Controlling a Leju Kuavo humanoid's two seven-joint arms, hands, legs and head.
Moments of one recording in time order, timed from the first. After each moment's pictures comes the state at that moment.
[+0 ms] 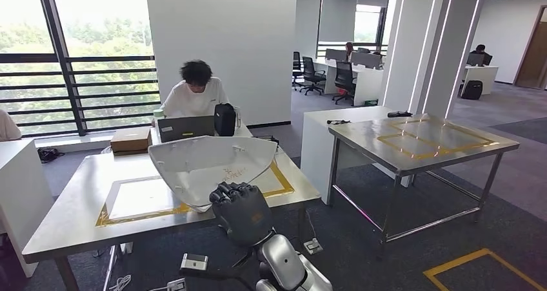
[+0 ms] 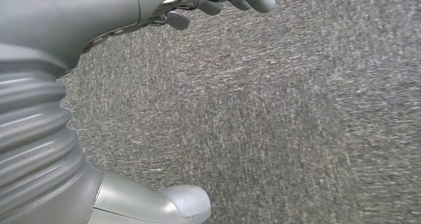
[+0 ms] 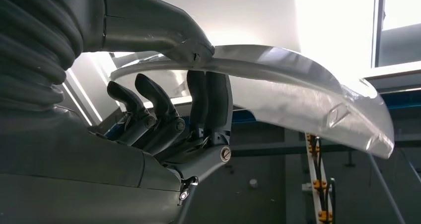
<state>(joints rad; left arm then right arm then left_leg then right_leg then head) -0.11 -0.07 0.95 -0.20 -1.02 0.08 -0.43 -0.84 0.03 0.57 -0.61 1.16 -0.29 -0.44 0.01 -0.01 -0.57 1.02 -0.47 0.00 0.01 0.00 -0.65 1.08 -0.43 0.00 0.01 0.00</state>
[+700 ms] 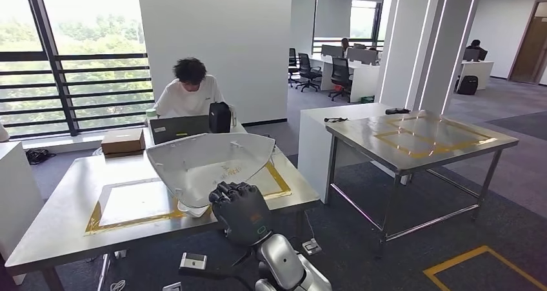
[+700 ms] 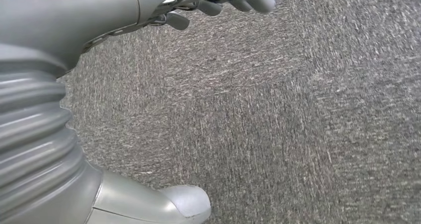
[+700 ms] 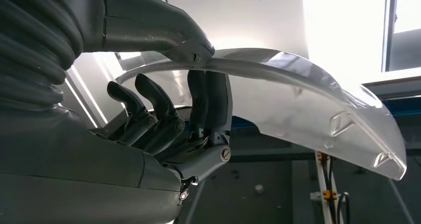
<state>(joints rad) -0.12 -0.07 0.95 -0.20 -1.03 0.07 -0.42 -0.84 0.02 0.57 -0.61 1.16 -0.28 -0.43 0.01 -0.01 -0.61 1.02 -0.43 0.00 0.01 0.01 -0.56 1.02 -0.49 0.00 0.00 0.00</state>
